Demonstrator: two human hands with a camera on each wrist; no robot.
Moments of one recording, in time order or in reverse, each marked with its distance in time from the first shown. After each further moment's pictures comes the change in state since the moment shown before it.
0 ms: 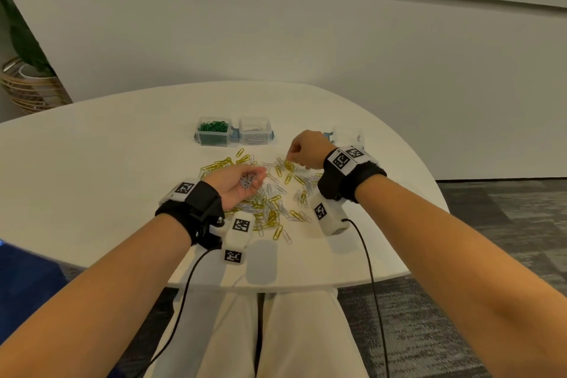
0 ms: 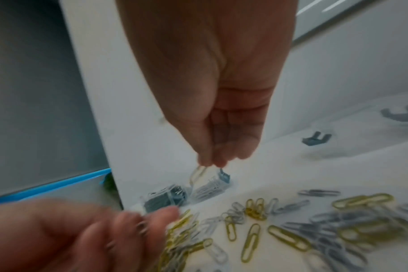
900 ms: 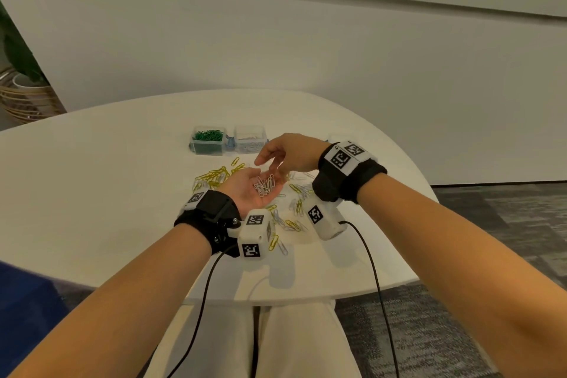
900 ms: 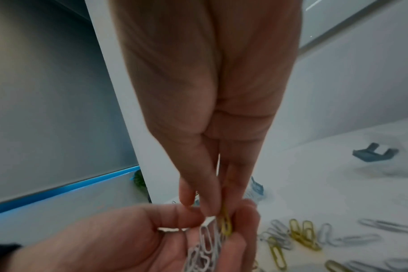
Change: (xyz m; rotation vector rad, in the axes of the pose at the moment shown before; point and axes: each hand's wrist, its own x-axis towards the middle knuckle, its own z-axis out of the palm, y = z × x) left_hand 0.018 -0.009 0.027 -0.362 -0.062 -0.118; right_hand -0.002 -0.016 -0.021 0.290 -0.298 -0.212
